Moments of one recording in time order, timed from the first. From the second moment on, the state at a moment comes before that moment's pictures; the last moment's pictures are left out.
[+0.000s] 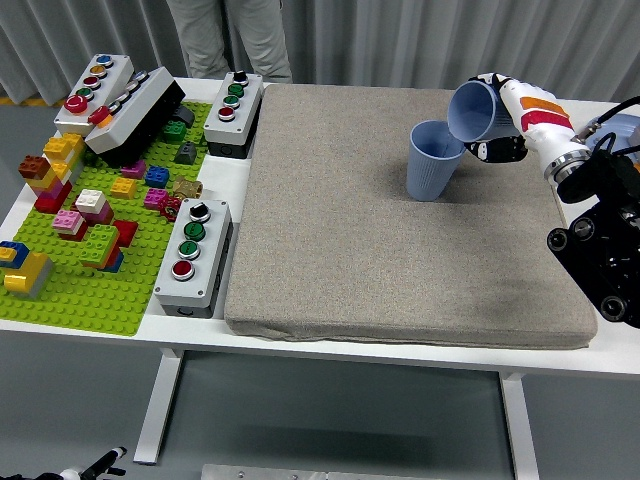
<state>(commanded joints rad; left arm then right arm) -0.15 0.11 -1.15 -0.18 1.26 -0.22 0.07 0.78 -0.19 0.91 0.92 -1.91 -0.26 -0.02</state>
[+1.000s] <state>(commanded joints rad) -0.15 0.11 -1.16 -0.18 1.27 -0.22 0.07 0.80 -0.20 0.86 0.93 -1.96 -0.29 -0.06</state>
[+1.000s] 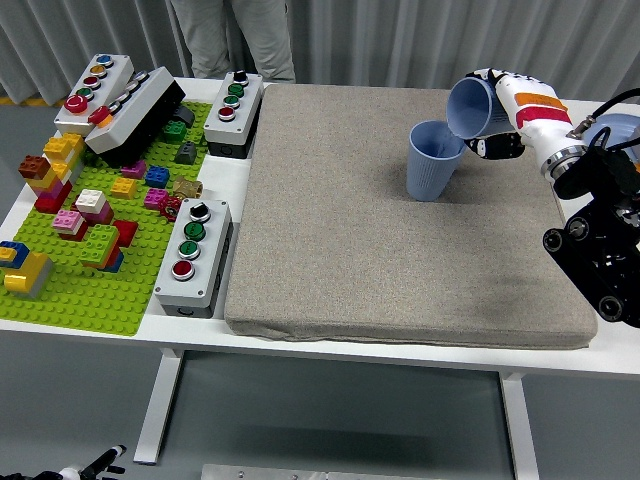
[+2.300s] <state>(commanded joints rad) -0.15 0.11 -1.17 -0.18 1.27 -0.22 0.07 0.83 -0.23 0.78 0.95 -2.00 -0.30 -0.09</state>
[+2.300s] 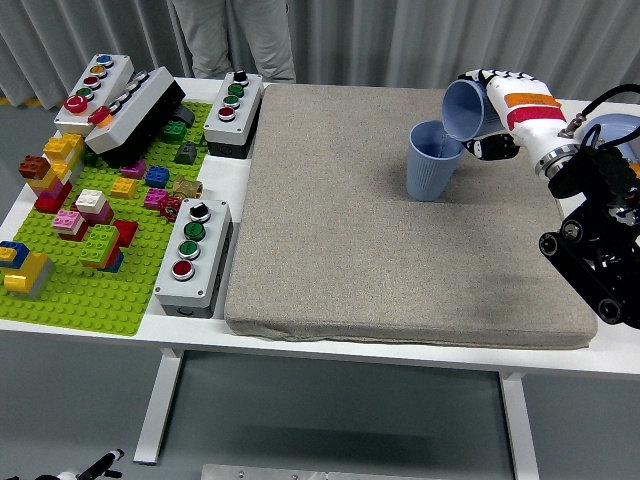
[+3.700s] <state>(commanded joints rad) -0.15 0.11 -1.17 -0.18 1.27 -0.22 0.07 0.85 -0.25 0.73 0.97 -2.07 -0.32 -0.16</state>
